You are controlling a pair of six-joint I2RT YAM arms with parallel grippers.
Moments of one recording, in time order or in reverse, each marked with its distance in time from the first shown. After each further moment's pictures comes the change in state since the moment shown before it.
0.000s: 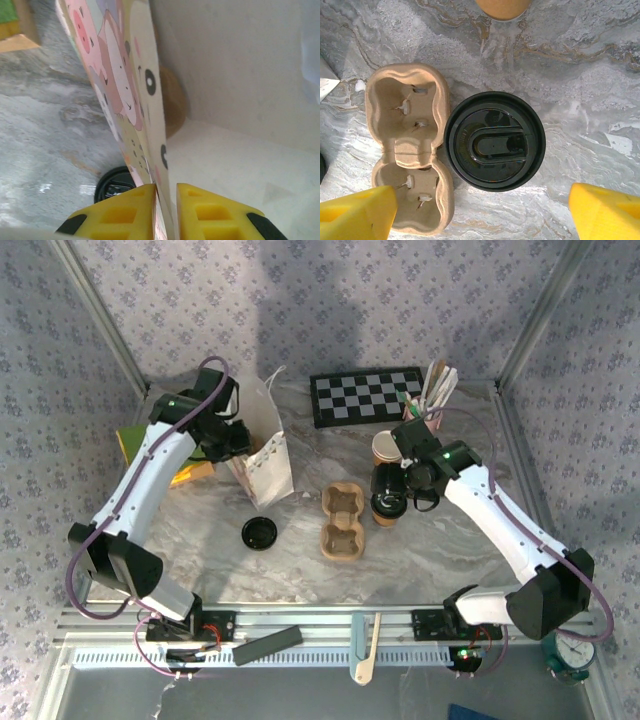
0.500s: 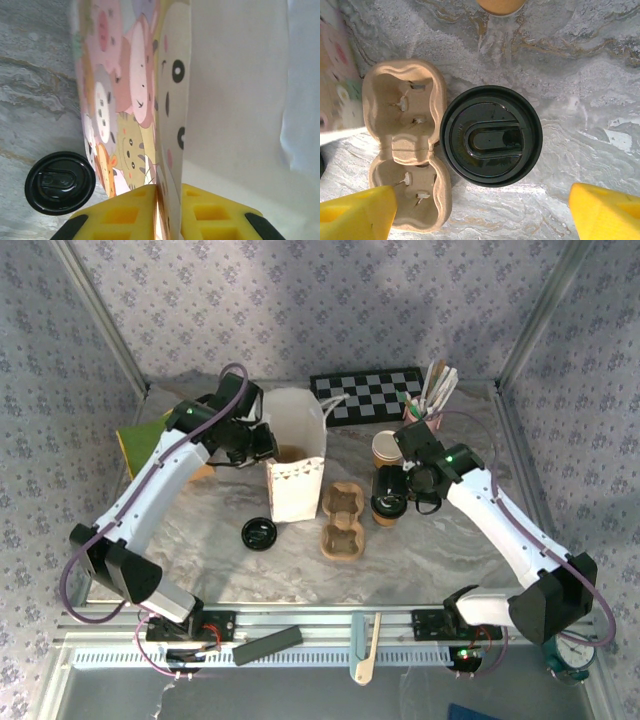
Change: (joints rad) left arm -0.151 -0.021 -0.002 0.062 0.071 -0.142; right arm -0.007 -0.025 -0.029 0.004 -0.005 0.000
